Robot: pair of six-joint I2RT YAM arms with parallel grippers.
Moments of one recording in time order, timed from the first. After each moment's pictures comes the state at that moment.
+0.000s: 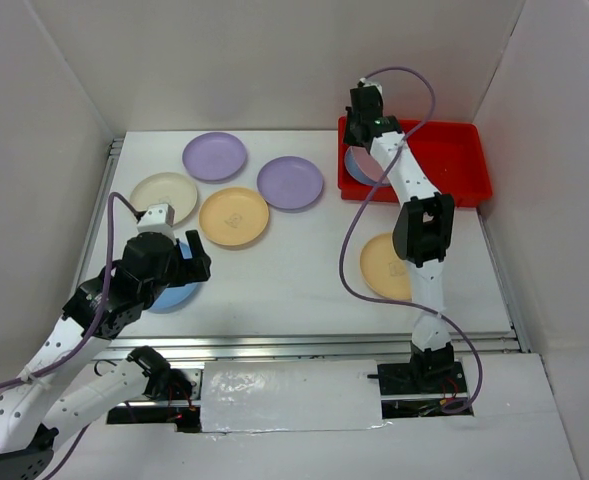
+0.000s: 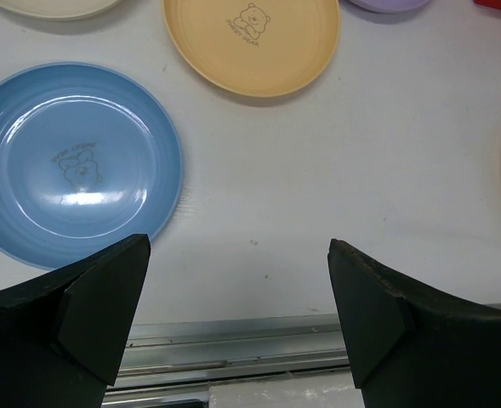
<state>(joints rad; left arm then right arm) -0.59 0.72 0.94 -0.86 -0.39 -0.55 0.26 2.32 2.32 -0.62 0.21 0.29</state>
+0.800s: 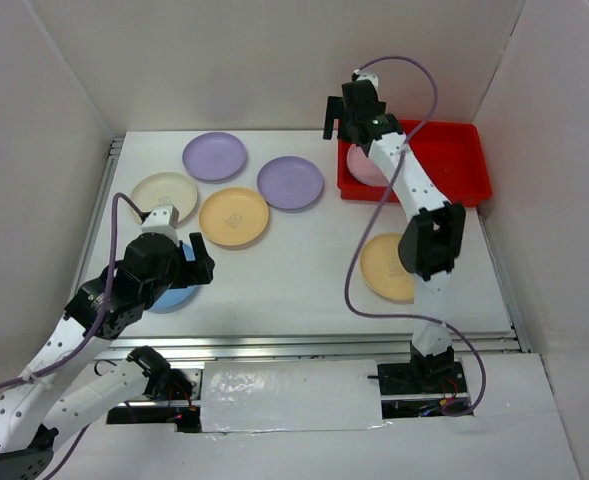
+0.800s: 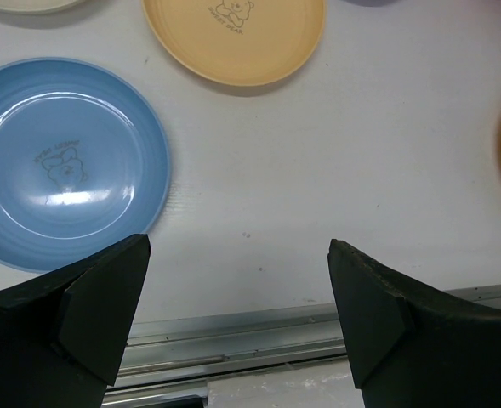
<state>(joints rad) -0.59 0.72 0.93 -0.85 -0.34 -0.54 0.30 2.21 2.26 -0.62 0.30 0.27</state>
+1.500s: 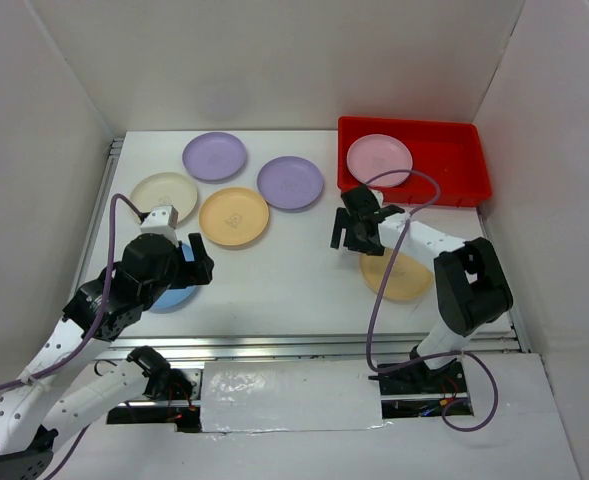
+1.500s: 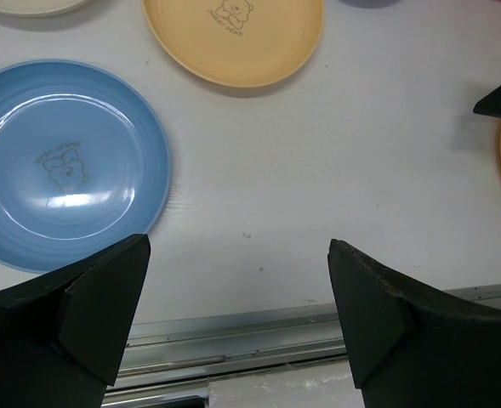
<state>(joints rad) -0.59 0.71 0.93 -0.85 -0.34 -0.53 0.42 1.63 1.05 -0.51 0.22 0.57</state>
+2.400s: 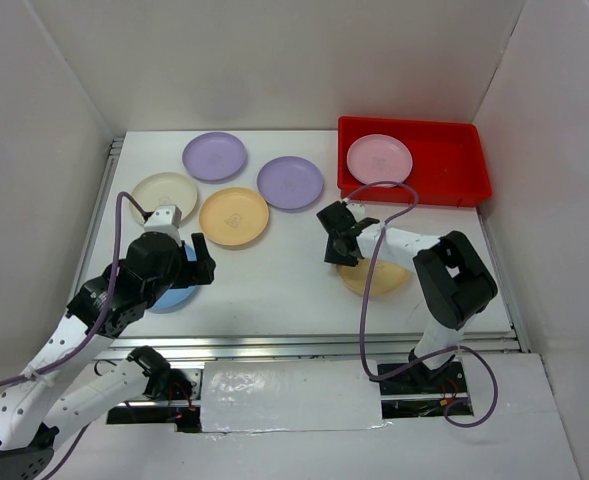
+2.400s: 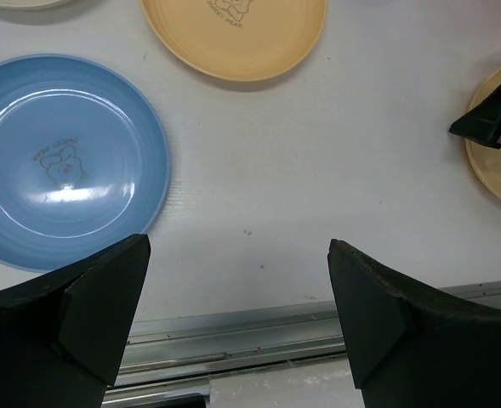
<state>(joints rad) -0.59 0.73 0.93 -0.85 -0.33 -0.53 0.57 1.72 1.00 -0.41 0.30 0.72</state>
